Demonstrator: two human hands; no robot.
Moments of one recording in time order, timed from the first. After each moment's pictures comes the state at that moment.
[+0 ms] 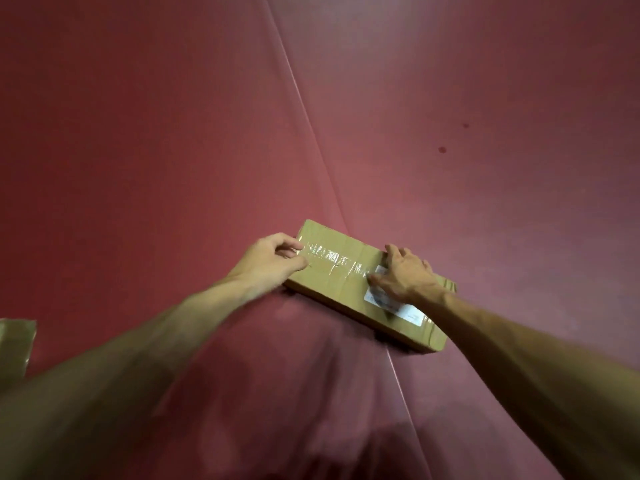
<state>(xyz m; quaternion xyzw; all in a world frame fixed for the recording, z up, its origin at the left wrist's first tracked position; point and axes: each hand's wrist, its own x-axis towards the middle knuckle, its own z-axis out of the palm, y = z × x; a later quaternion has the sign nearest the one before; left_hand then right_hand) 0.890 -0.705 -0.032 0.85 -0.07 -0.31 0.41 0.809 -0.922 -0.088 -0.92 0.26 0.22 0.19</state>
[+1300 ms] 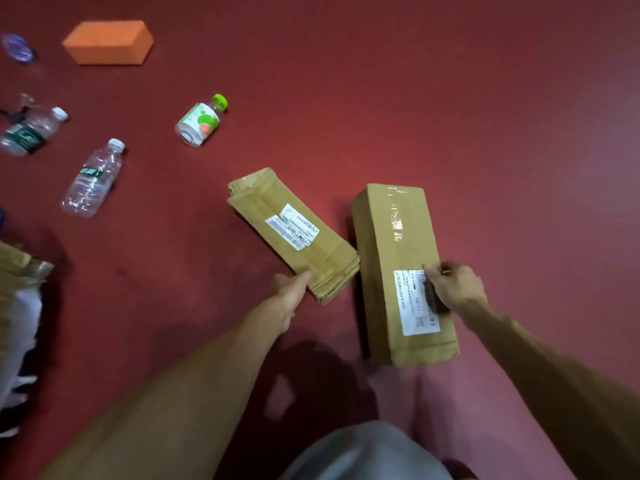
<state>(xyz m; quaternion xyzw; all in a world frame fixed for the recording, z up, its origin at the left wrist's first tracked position) 0.871 -0.257 -0.099 0.55 0.58 -0.06 0.60 1.020 -0.472 -0.088 -0.92 0.00 0.26 0.29</state>
